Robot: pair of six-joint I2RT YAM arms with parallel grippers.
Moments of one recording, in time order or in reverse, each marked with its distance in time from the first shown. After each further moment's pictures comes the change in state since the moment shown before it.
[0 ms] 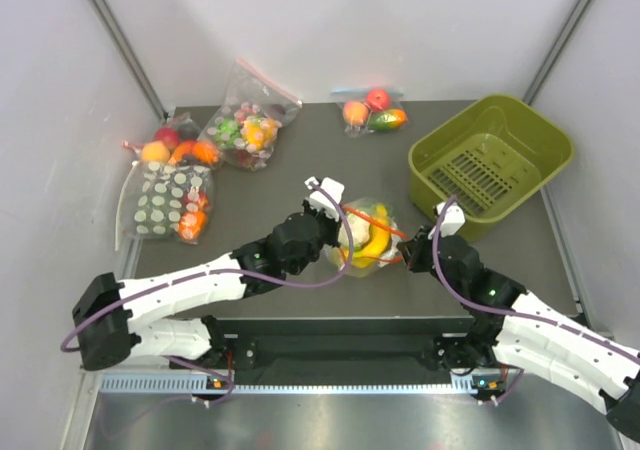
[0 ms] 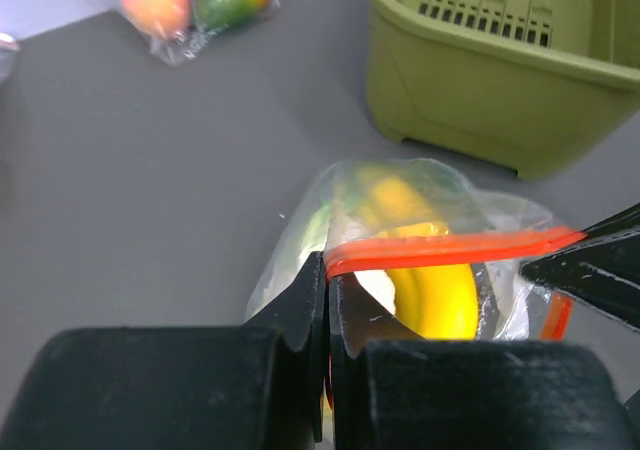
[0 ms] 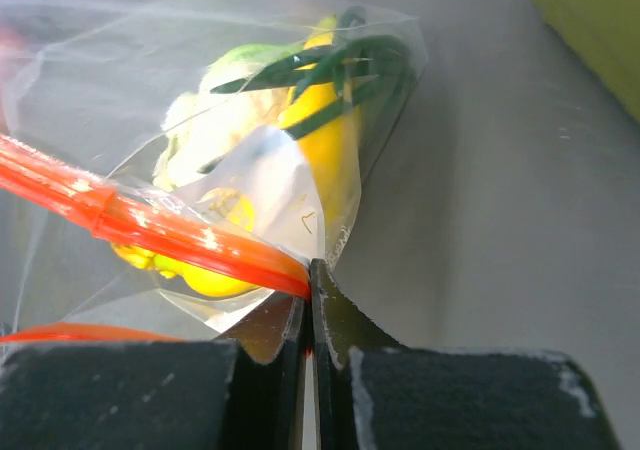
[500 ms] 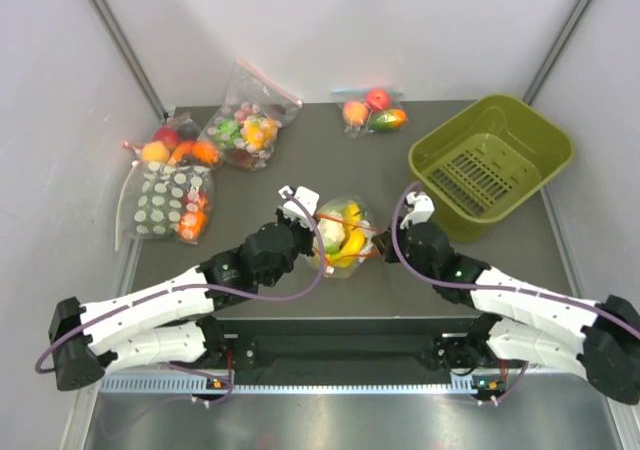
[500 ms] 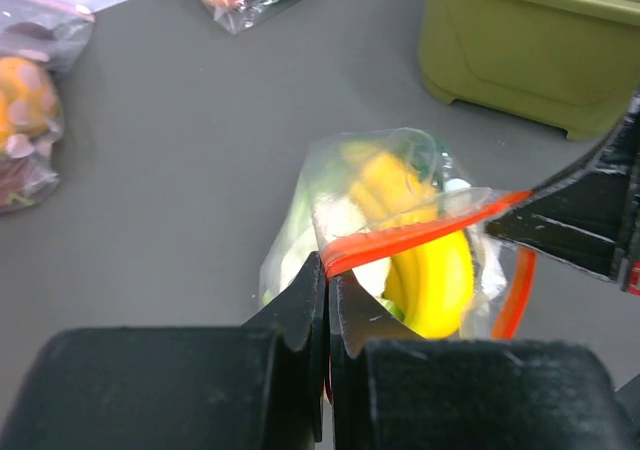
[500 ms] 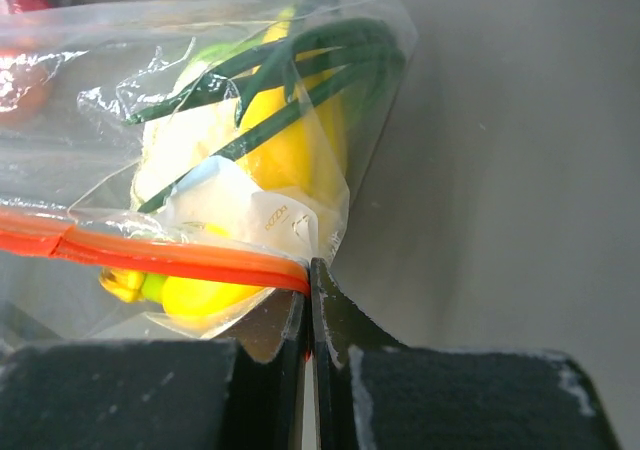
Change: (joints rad) left arm -0.012 -0.240 -0.066 -0.208 -0.078 0.018; right arm 0.032 0.323 0.045 0.266 -0.061 0.012
